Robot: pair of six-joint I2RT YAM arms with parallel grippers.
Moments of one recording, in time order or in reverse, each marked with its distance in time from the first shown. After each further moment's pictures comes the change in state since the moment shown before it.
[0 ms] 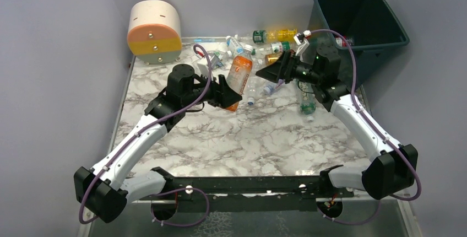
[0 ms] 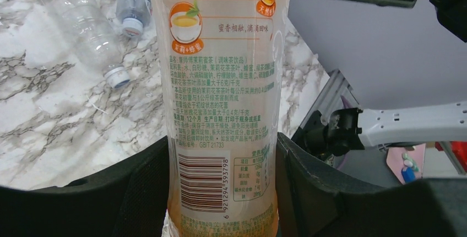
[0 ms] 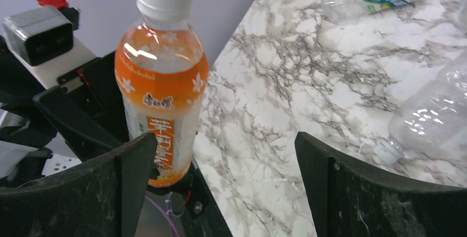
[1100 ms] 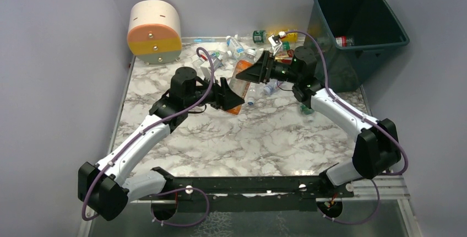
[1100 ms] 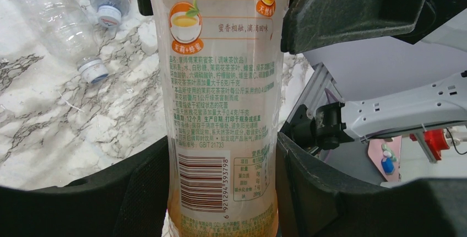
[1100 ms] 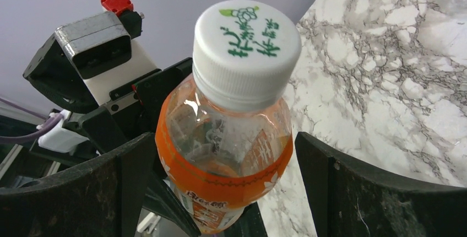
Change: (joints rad) left arm 0.000 0.010 -0.077 0.103 0.085 -0.055; right arm 0.145 0.195 0.008 0.357 -0.100 0.238
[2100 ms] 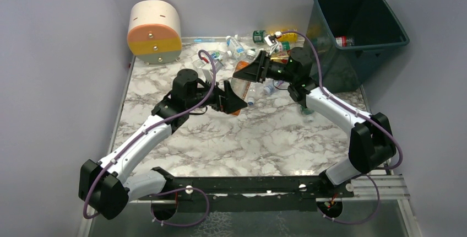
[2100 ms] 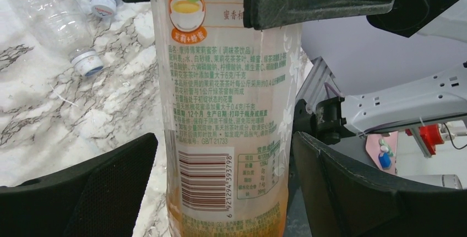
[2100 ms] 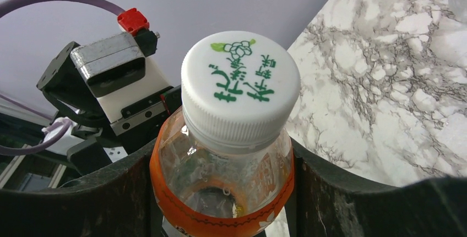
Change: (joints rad) left arm 0.000 0.011 -0.047 0.055 0.025 -0.016; right arm 0.026 0.062 0.003 0.119 0.002 0.056
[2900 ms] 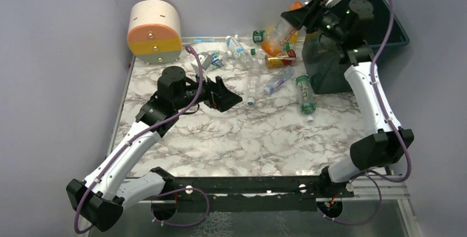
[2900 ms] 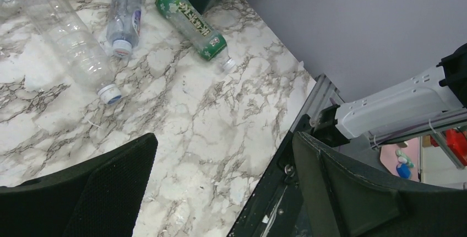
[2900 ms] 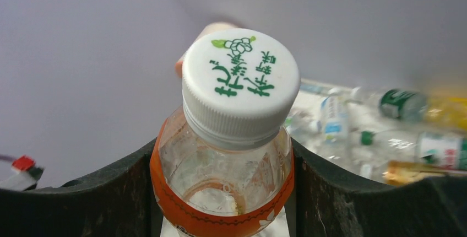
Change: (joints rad) left arm 0.004 -0.118 0.121 -0.151 -0.062 0.079; right arm -0.327 -0.004 0.536 -0.533 0.183 -0.346
